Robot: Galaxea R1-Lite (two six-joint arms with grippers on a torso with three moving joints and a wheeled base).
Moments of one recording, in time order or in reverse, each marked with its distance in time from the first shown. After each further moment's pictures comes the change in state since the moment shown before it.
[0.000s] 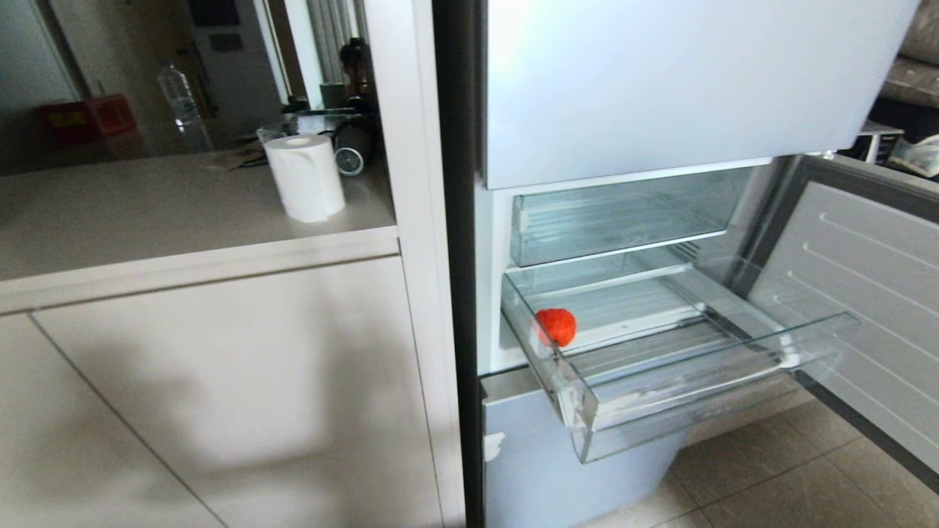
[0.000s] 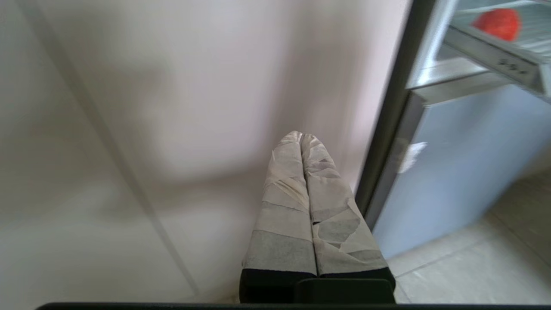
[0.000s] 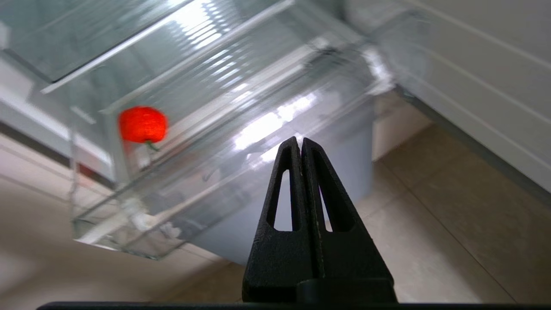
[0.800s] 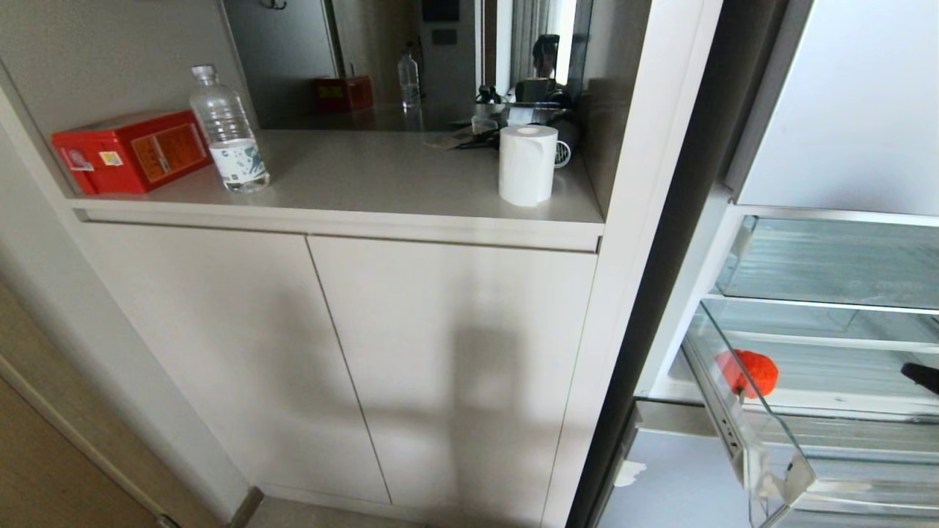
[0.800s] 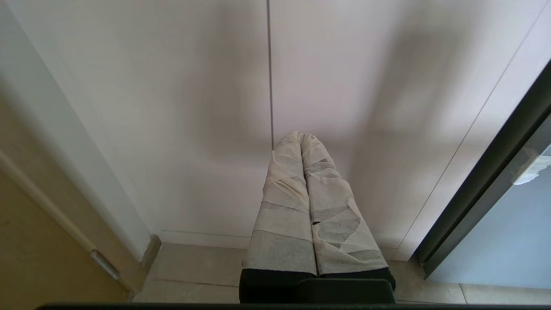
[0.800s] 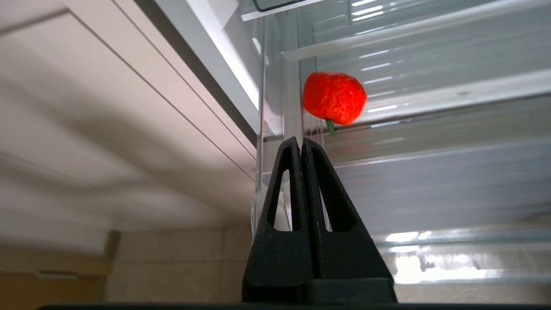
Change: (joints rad) left arm 0.000 0.000 0.000 0.000 0.000 0.000; right arm -0.106 0.116 -0.009 -0.023 0.211 -0.032
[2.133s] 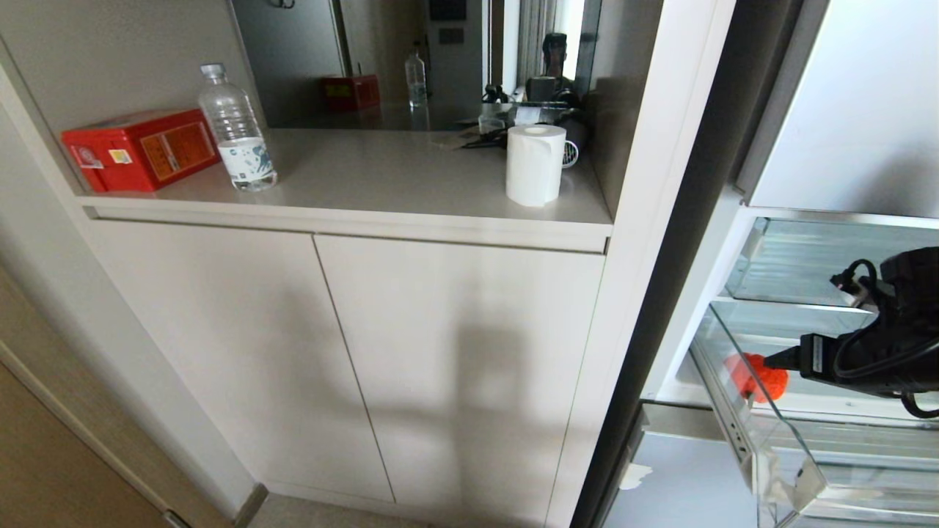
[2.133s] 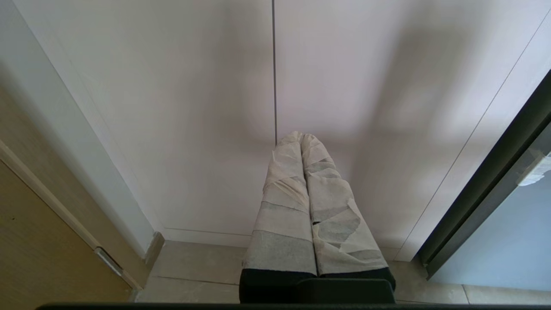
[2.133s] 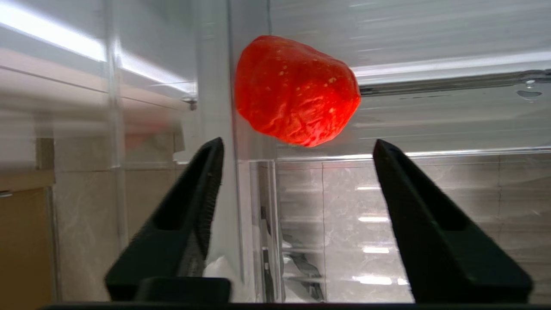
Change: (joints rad) left arm 0.000 0.000 0.000 0.000 0.000 0.000; right arm -0.050 0.738 -0.391 0.133 0.011 -0.162
